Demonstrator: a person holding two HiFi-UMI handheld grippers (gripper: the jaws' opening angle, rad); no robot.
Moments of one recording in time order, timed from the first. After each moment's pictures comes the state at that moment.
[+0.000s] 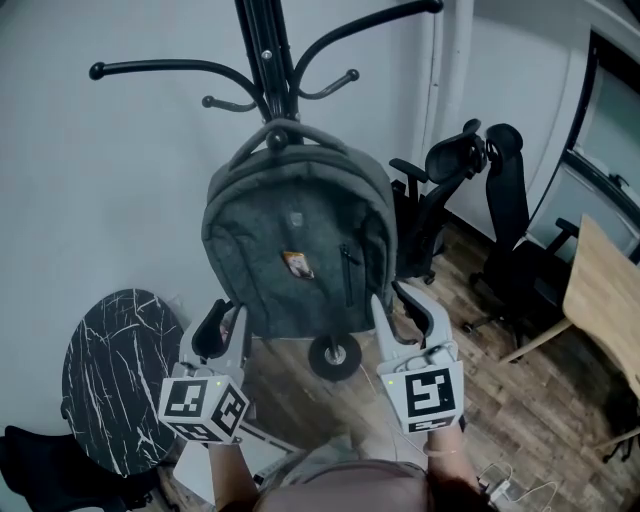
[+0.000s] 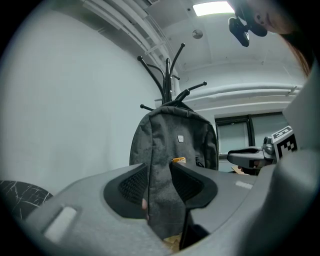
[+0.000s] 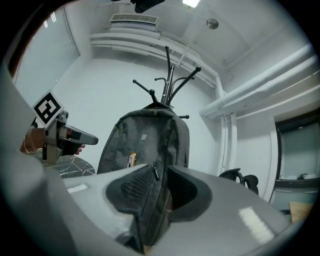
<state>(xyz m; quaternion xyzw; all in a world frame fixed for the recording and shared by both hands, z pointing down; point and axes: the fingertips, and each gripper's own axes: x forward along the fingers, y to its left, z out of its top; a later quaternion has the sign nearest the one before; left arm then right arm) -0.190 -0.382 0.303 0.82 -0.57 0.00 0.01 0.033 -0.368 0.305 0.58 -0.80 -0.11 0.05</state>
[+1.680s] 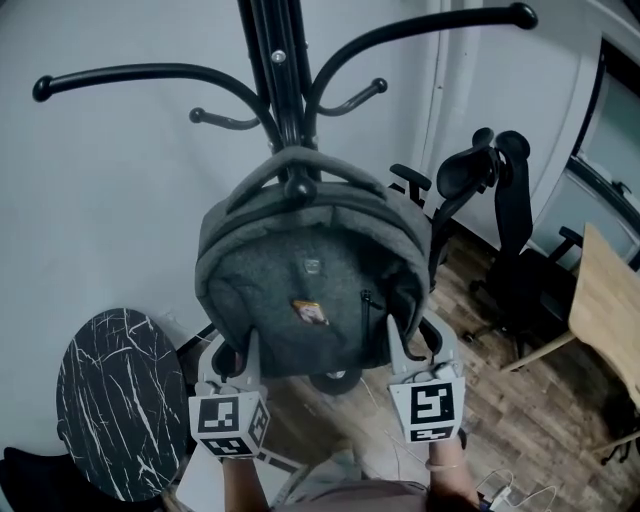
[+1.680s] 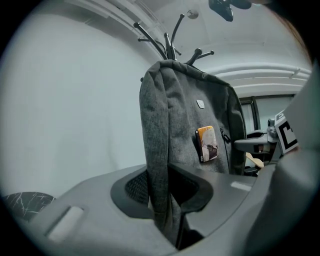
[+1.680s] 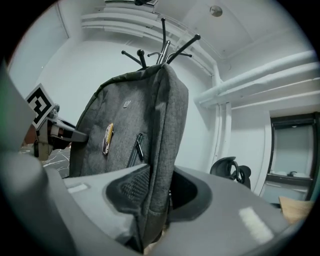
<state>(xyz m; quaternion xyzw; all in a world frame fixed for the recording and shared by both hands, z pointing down) -0.195 -0.466 0.361 0.81 -0.58 0.08 0.01 0.045 -0.449 0.356 0.63 -0.77 -0.07 0.11</state>
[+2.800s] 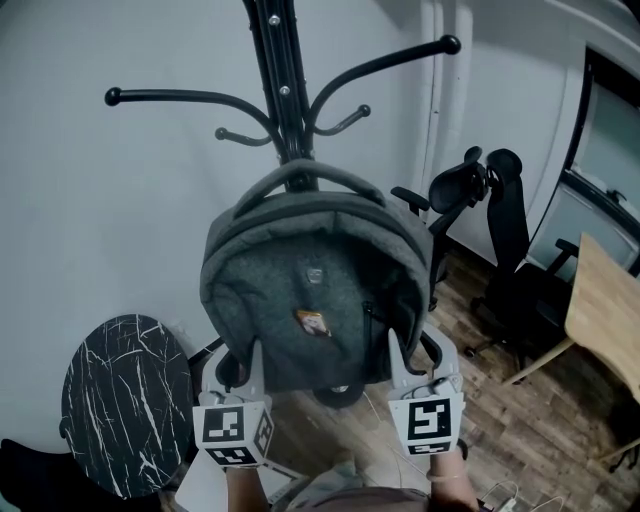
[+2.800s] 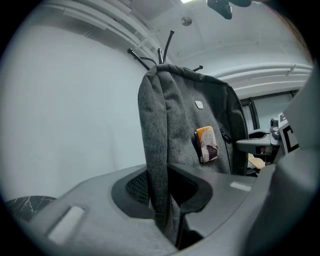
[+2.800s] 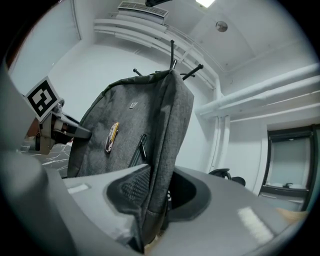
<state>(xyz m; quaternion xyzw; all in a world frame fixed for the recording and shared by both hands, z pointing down) -0.190 -0.394 0.327 0.80 -0.59 0.07 -0.02 0.044 -0.375 0.323 0.62 -0.77 -0.13 0.10</state>
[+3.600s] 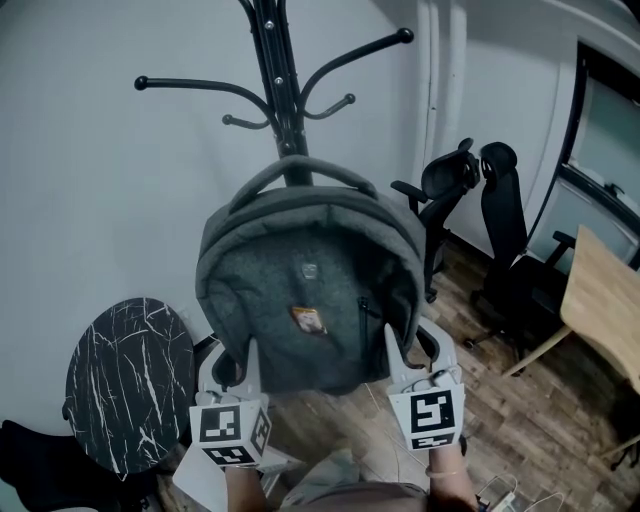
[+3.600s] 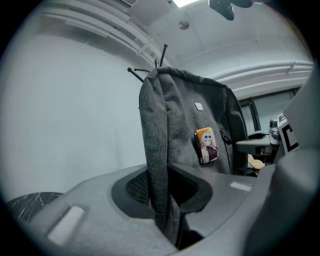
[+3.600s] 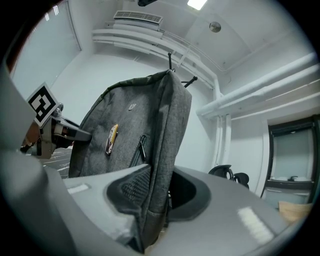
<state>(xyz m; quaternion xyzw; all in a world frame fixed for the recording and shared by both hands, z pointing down) -0.185 -0.304 0.326 0.79 -0.61 0.06 -0.03 0.051 -0.298 0.328 0.60 -0.79 -0.11 0.07</state>
